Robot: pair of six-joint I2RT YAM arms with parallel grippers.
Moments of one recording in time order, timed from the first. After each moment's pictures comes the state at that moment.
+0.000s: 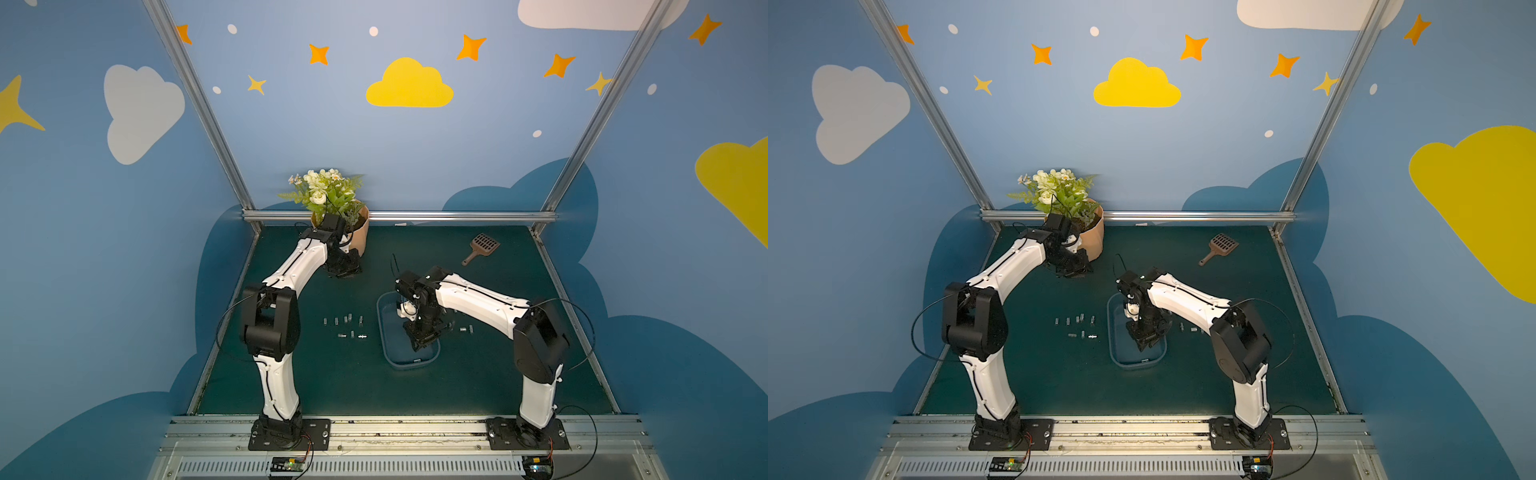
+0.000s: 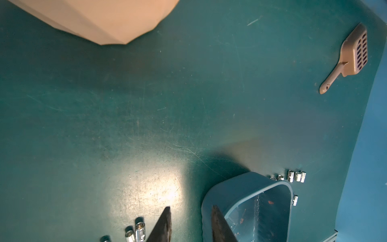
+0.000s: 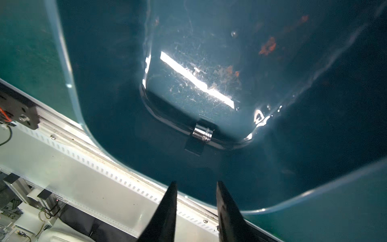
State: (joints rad) left arm -0.19 1.95 1.67 -0.91 0.33 -0.40; right arm 0.88 1.93 1.54 -1.28 -0.27 0.23
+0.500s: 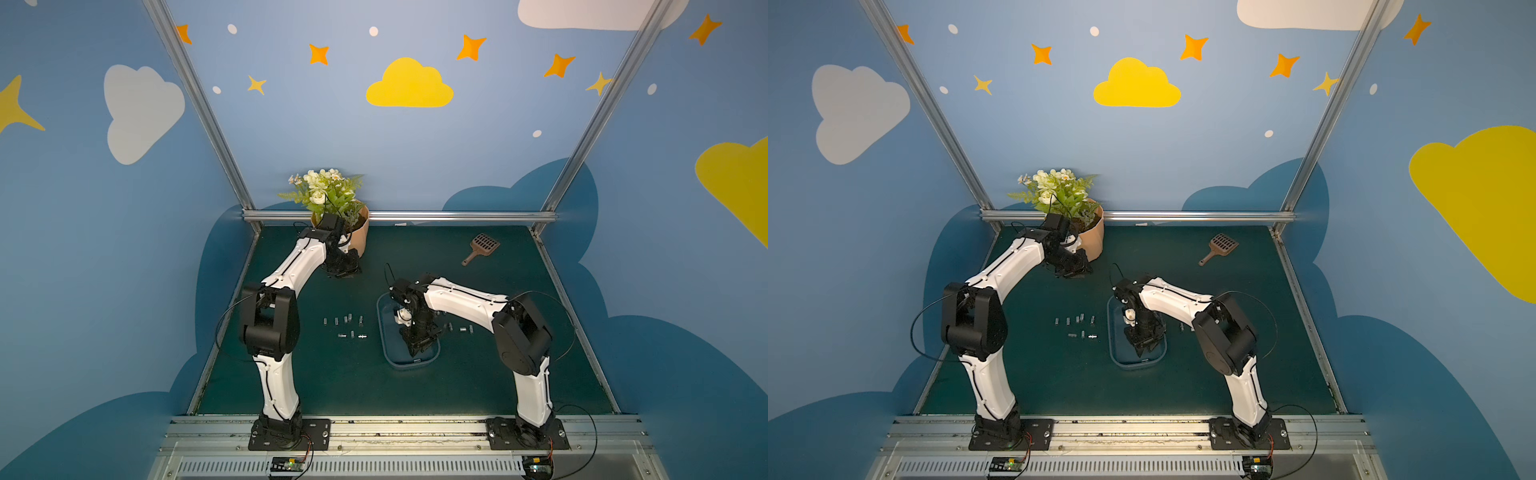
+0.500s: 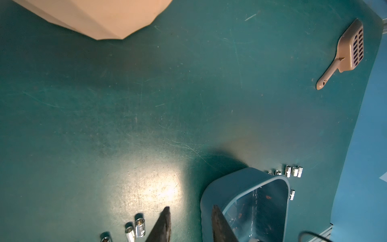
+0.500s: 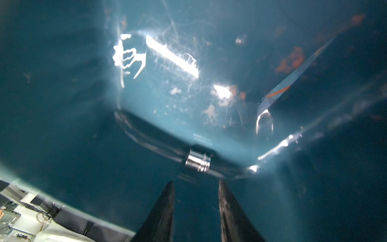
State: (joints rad) left arm -0.19 1.95 1.68 -0.94 0.35 -0.38; right arm 0.89 2.03 1.51 -1.23 -0.26 0.24
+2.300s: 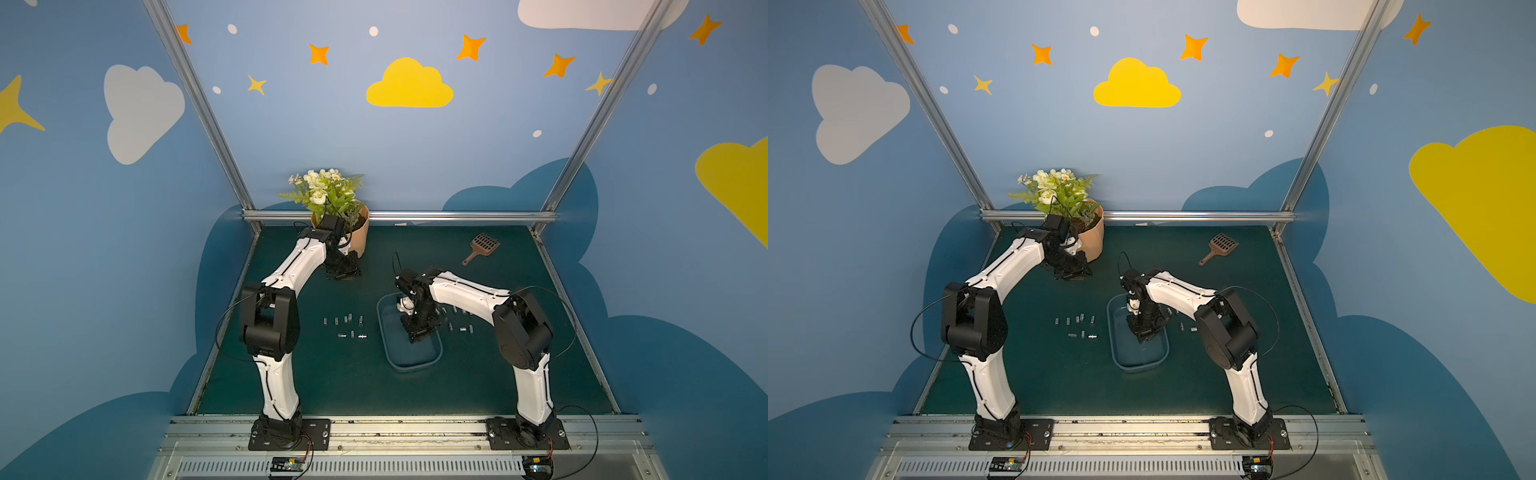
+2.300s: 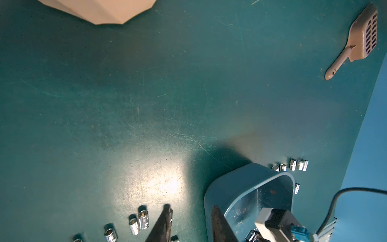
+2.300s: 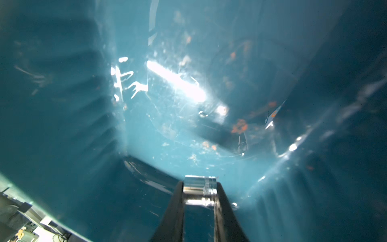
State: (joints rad) left arm -0.19 1.95 1.68 -0.97 0.35 -0.36; right arm 0.80 2.04 1.56 -1.14 -0.27 0.26
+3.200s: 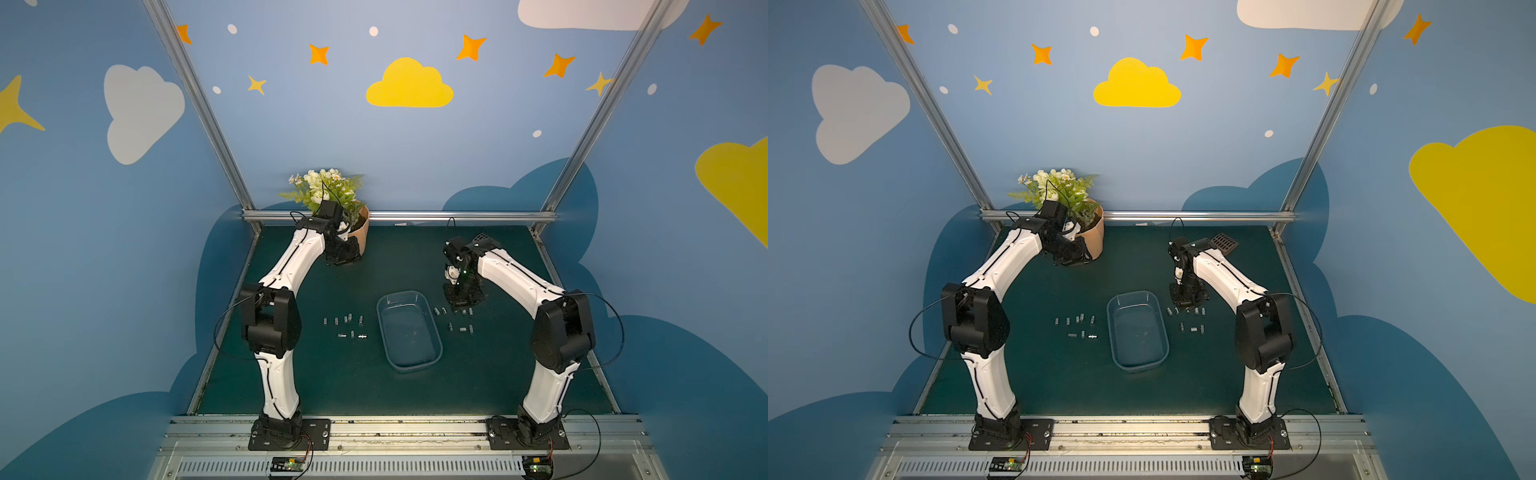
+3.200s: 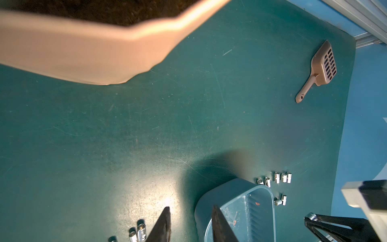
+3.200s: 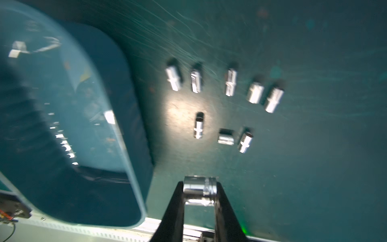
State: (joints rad) left arm -0.18 1.99 1.85 -1.01 0.32 -0.36; right arm 0.47 1.87 1.55 -1.28 -0.07 0.25
